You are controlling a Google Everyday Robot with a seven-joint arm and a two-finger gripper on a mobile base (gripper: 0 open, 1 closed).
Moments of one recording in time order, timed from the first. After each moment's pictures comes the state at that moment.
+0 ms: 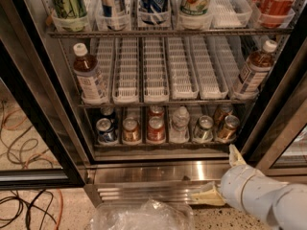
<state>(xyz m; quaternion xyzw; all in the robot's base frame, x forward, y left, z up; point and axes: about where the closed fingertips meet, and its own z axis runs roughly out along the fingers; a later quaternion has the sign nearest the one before) 0.413 -0.168 0.708 -0.37 0.83 0.01 0.42</state>
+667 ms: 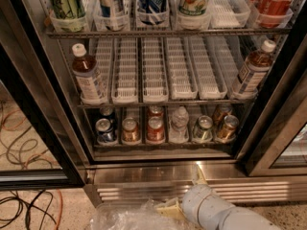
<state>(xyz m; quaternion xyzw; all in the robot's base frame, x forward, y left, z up) 0.414 -0.084 0.613 -0.35 0.82 0.07 0.45</state>
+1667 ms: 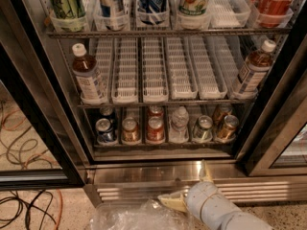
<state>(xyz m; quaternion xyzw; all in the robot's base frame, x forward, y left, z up) 0.434 -0.100 0.612 -0.30 0.82 0.05 0.49</state>
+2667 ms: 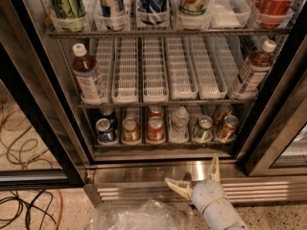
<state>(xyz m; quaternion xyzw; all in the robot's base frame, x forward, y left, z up) 0.476 -0.138 0.616 -0.21 0.74 0.01 0.64</state>
